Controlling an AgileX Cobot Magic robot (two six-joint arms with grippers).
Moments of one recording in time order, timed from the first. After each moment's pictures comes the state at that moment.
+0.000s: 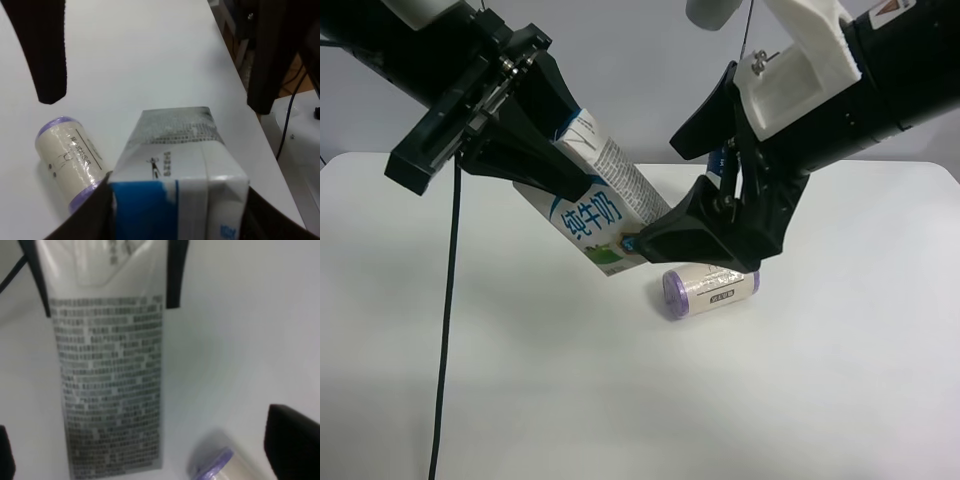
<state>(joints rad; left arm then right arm) -0.41 1.52 -1.25 -0.92 1.16 1.67 0.67 1.23 -0.99 0.54 0.68 -0.96</state>
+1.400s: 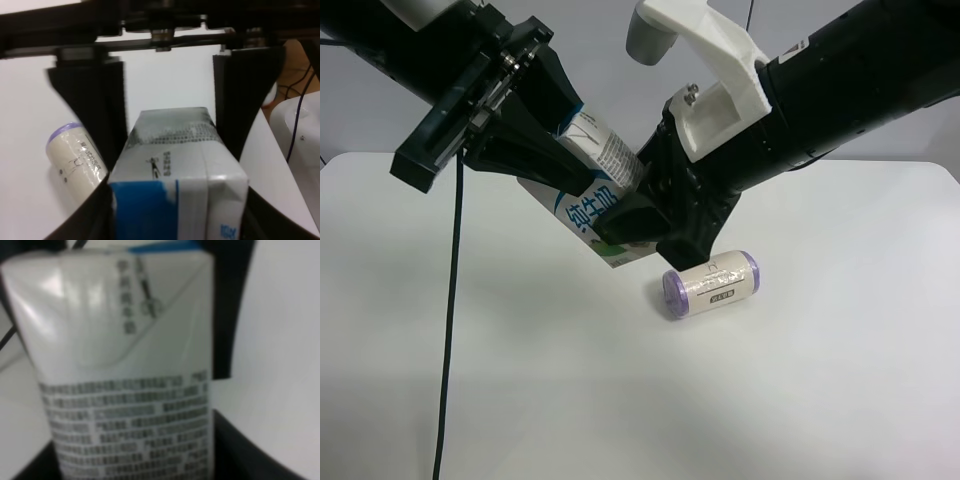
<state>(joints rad) -0.41 1.52 -1.25 -0.94 1.14 1.69 0.67 1.38 -0.99 0.78 0.61 -1.17</state>
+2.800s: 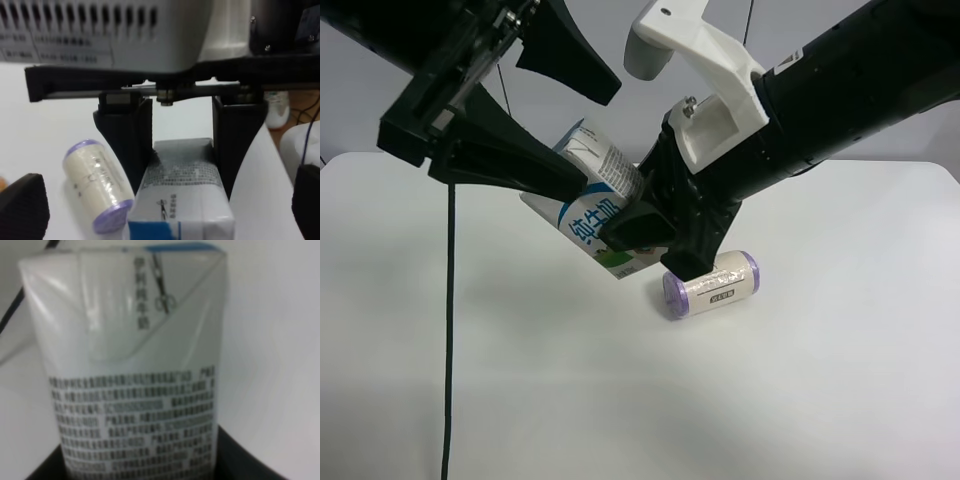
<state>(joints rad) -0.41 1.45 -1.25 -0.96 1.11 1.63 0.67 1.39 -0.99 0.77 0.63 -1.17</state>
